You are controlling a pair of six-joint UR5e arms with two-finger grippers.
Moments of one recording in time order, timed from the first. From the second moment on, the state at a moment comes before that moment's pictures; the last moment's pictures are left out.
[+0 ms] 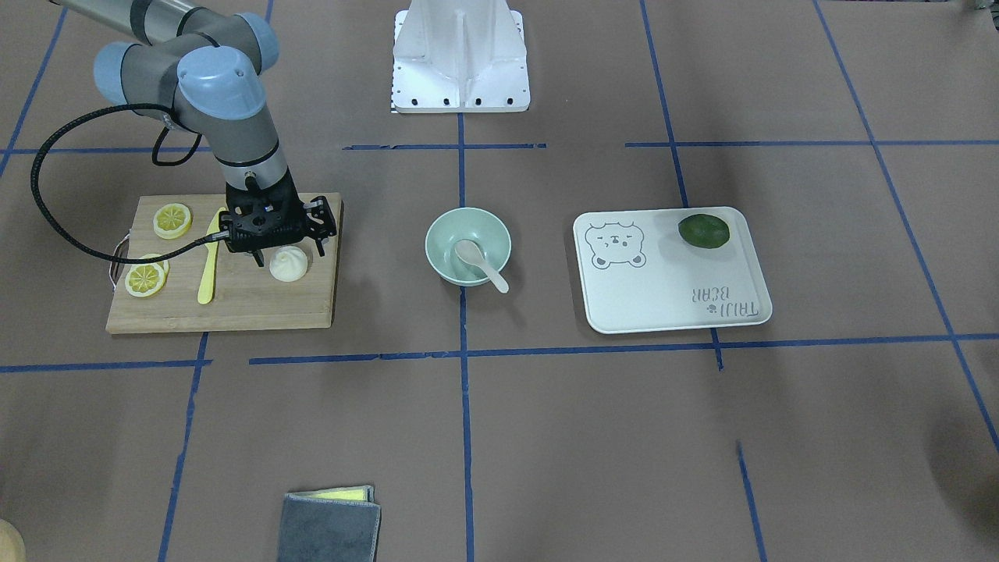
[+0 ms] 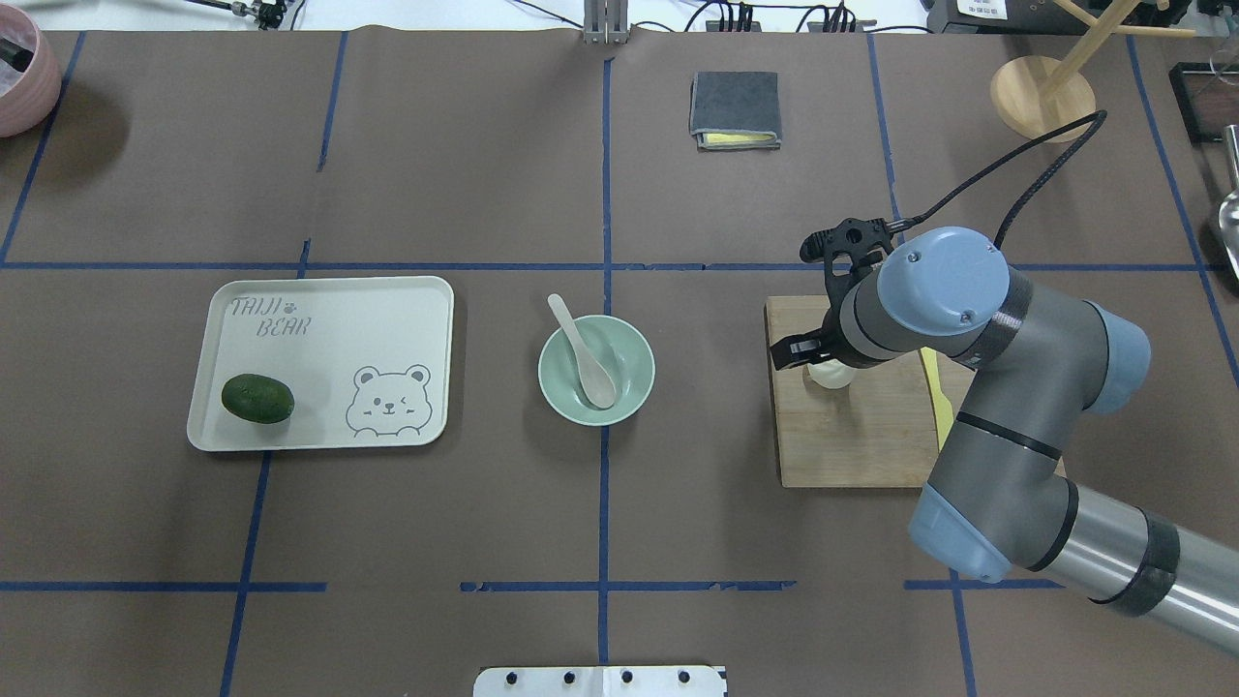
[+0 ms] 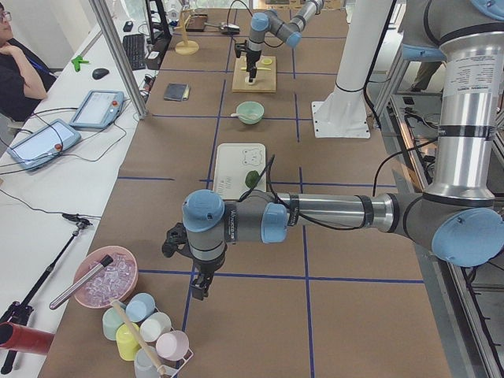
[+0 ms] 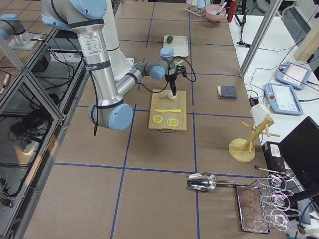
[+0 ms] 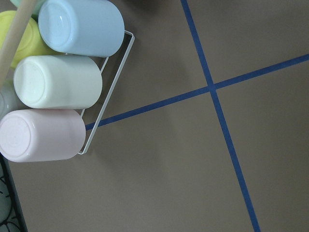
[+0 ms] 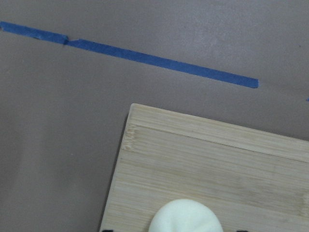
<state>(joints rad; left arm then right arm) -1.66 -1.57 -1.60 -1.56 -2.26 0.36 0.59 -1.24 1.82 -1.42 1.78 0.93</state>
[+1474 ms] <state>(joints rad) -1.66 -1.58 -1.61 -1.57 -2.28 0.36 0.51 -0.93 1.79 -1.53 1.71 1.27</state>
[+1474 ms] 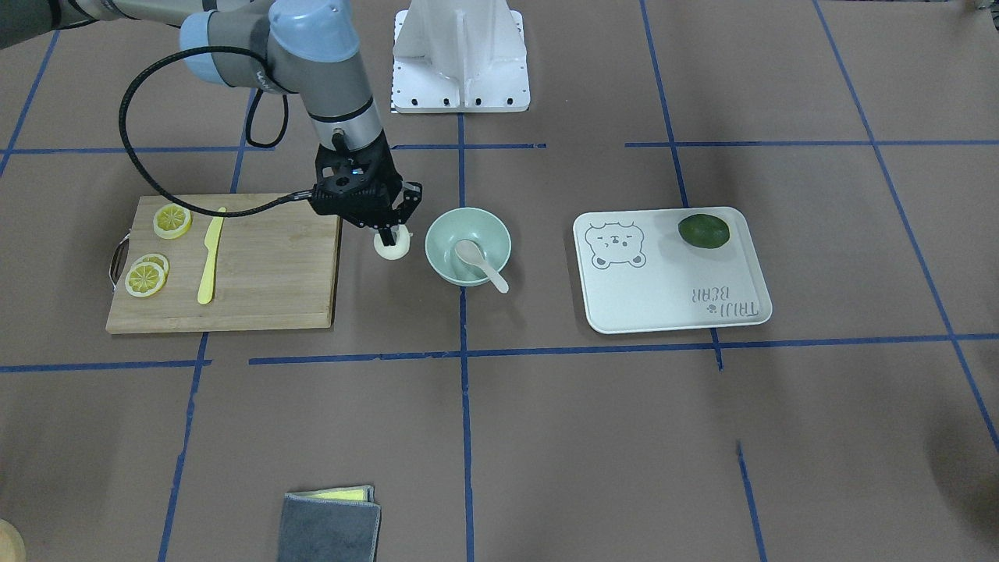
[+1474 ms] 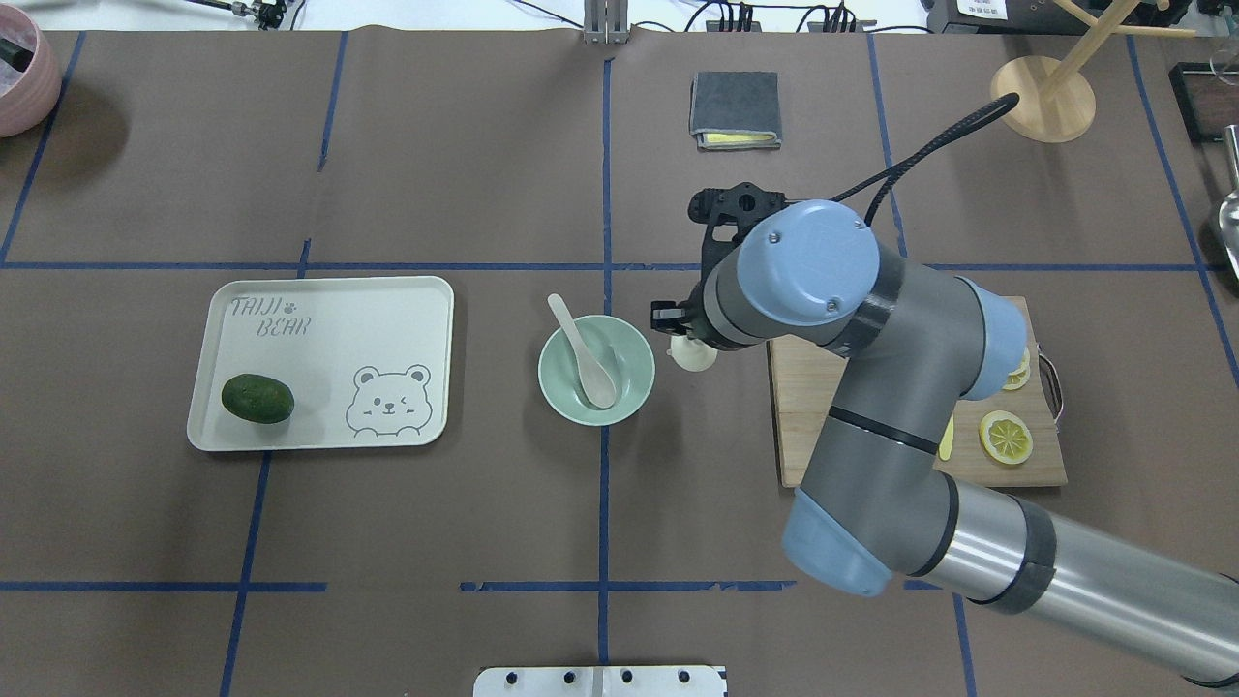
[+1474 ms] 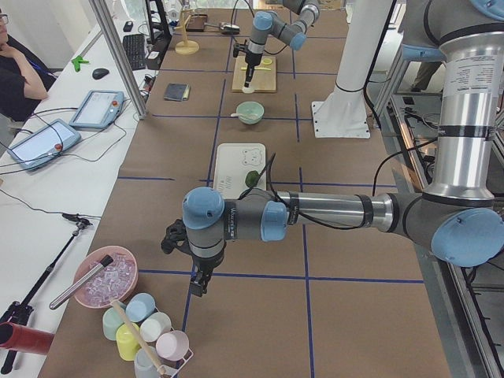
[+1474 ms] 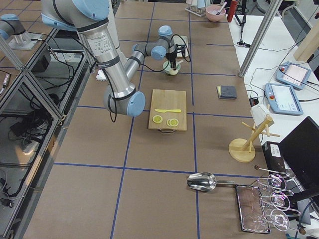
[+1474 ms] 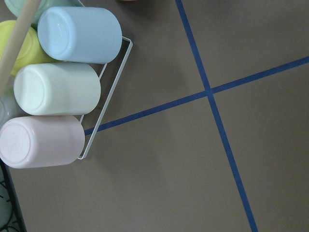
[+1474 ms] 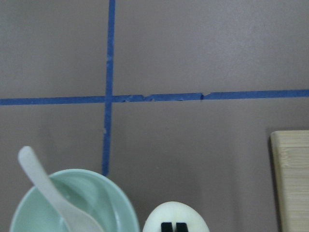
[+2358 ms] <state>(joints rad) -1.66 -1.57 -1.61 -1.56 -2.29 0.36 0.43 -0.73 1.58 -1.61 1.57 1.38</state>
